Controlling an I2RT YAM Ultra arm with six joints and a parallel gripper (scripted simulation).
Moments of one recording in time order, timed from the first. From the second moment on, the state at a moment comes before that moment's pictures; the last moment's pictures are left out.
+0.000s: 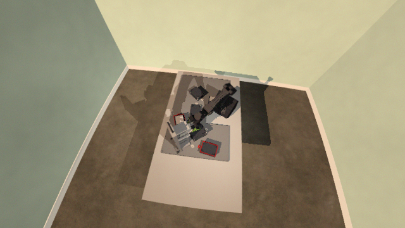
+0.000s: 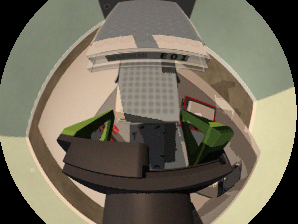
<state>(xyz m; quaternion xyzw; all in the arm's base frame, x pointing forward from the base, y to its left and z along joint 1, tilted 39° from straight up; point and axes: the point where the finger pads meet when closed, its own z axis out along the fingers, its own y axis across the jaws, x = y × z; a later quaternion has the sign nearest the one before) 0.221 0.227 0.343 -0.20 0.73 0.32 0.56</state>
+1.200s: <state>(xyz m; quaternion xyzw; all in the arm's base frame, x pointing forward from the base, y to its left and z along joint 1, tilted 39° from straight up) 0.187 0.209 0.314 -0.20 0.73 0.33 0.56</state>
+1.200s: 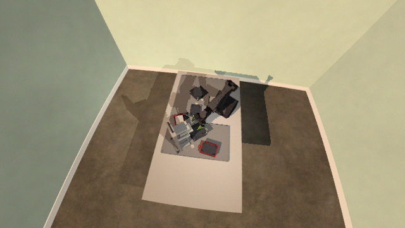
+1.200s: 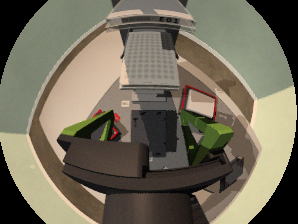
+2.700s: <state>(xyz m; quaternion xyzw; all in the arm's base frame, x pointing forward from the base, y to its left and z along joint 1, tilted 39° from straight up) 0.160 0.191 0.292 -0.20 0.73 0.33 0.56</state>
